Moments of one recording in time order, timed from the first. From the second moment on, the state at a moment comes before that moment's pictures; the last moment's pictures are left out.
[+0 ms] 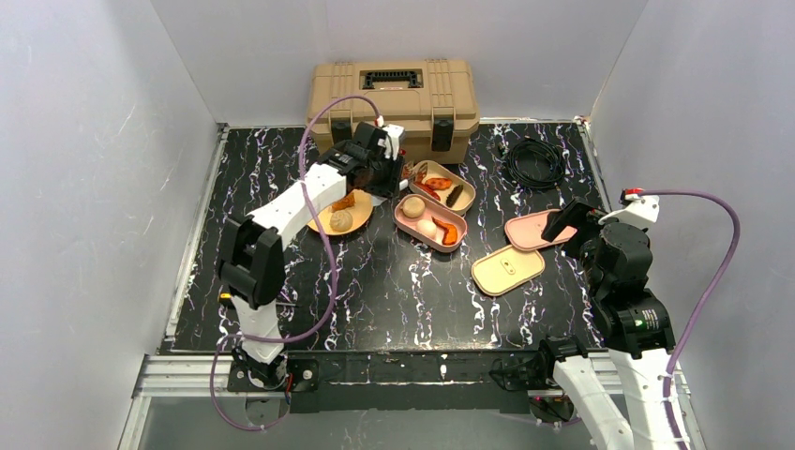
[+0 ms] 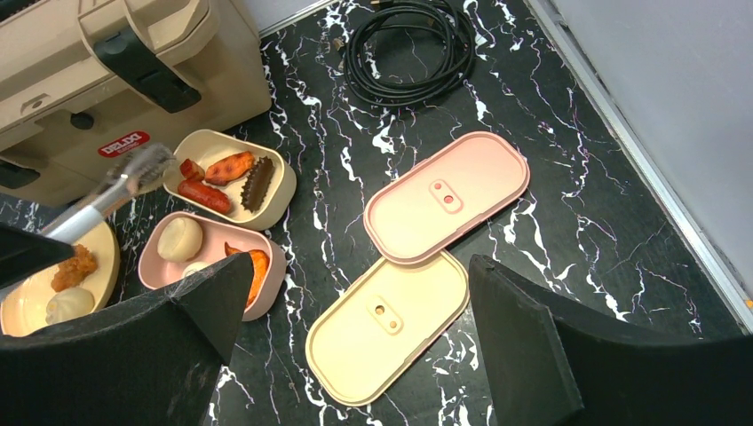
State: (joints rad) left arm -0.55 1.88 1.61 -0.59 0.08 -0.15; right arm 0.19 0.52 0.90 -0.69 0.30 0.42
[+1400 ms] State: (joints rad) left arm -0.30 1.45 1.17 -0.69 -0.07 0.07; right arm 0.19 0.46 0.92 -0.72 0.24 0.34
